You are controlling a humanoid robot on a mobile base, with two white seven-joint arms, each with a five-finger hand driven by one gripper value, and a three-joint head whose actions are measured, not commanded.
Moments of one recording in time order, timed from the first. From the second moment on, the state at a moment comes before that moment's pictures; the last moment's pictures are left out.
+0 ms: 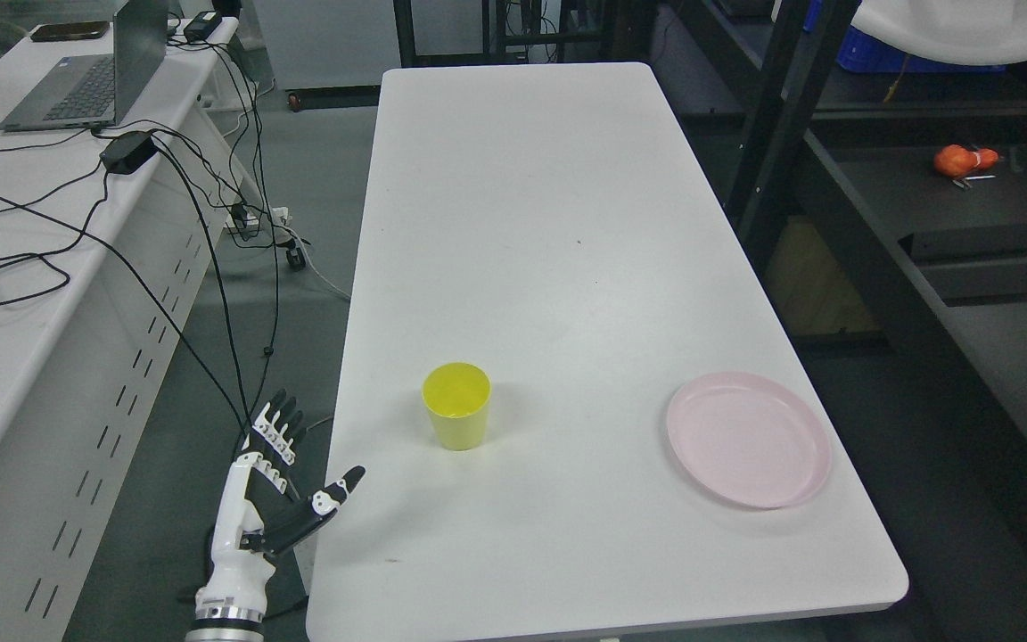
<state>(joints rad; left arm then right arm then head) 0.12 0.00 0.02 -1.75 0.18 -0.13 0.02 0.00 0.00 0.00 -0.24 0.00 0.09 -0.12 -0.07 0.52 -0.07</state>
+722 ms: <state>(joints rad) 0.00 0.00 -0.01 -1.67 0.30 -0.07 -0.02 0.00 0.00 0.00 -0.24 0.00 0.09 -0.12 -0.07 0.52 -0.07</state>
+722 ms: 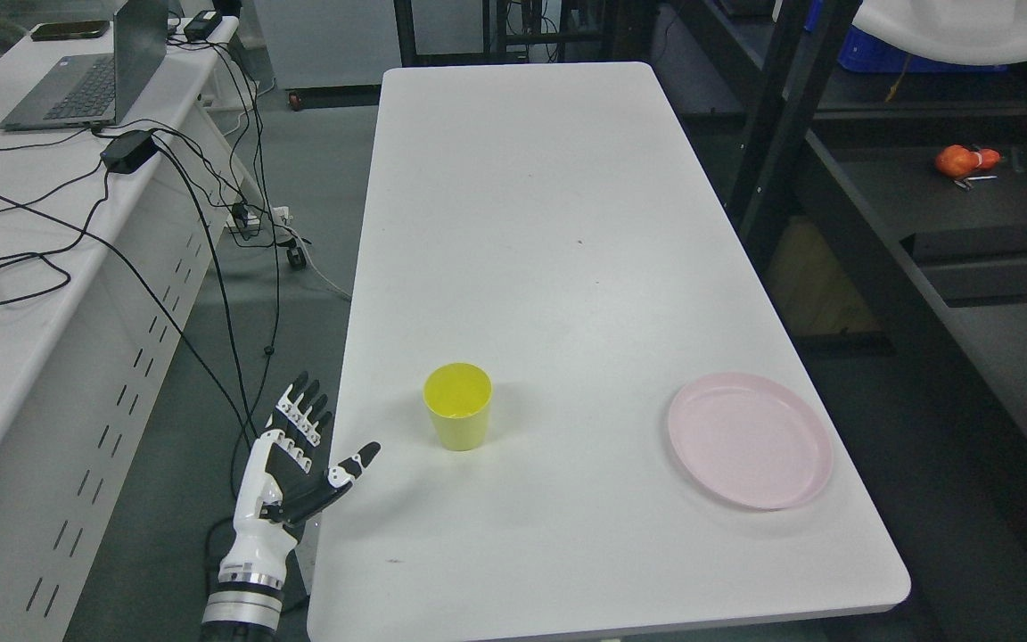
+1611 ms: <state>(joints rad) -0.22 0.00 -0.14 -1.48 0.25 0.02 -0.13 0.00 0.00 0.00 -0.24 0.00 0.09 -0.12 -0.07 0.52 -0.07</state>
